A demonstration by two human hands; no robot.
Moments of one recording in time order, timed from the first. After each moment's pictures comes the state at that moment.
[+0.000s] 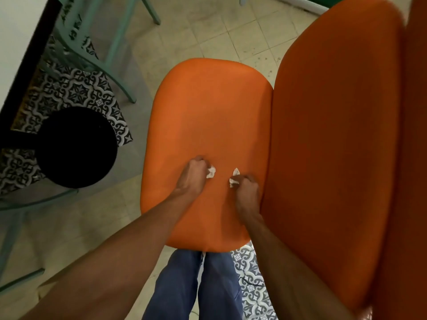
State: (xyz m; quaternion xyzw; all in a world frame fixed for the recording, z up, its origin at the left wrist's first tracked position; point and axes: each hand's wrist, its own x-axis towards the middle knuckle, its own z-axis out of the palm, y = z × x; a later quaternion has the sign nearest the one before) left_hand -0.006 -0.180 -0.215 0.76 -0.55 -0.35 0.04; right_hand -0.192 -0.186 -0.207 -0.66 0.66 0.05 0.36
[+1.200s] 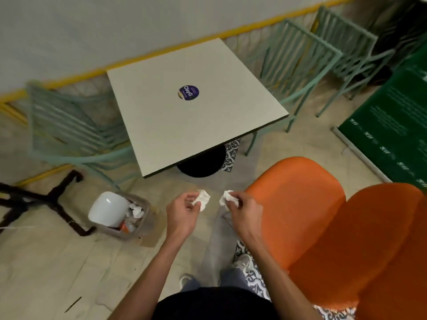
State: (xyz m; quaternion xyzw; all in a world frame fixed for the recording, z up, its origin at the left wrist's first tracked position) left_hand 0.038 0.250 0.171 0.87 -0.03 -0.14 0.47; right_hand -0.053 0.083 0.184 -0.81 0.33 -0.09 0.48
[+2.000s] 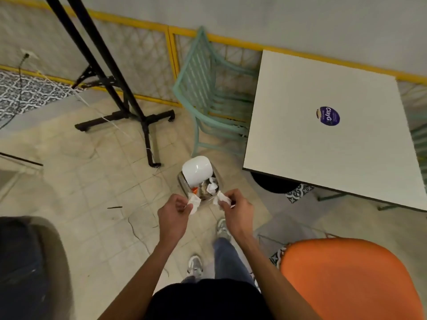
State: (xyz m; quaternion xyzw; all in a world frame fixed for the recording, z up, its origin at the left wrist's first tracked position) left_hand 0.033 0.519 0.140 0.83 0.30 0.03 0.47; right_hand 0.086 0.333 0.136 -0.88 0.08 0.11 0.46
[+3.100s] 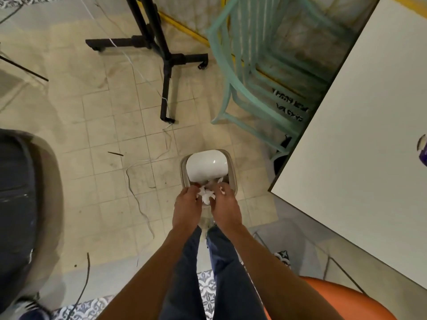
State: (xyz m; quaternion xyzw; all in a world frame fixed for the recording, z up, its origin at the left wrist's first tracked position) left_hand 0.148 0.499 -0.044 0.83 0.40 -0.11 0.38; right_hand 0.215 0.380 -0.066 -0.91 -0.22 0.28 0.19
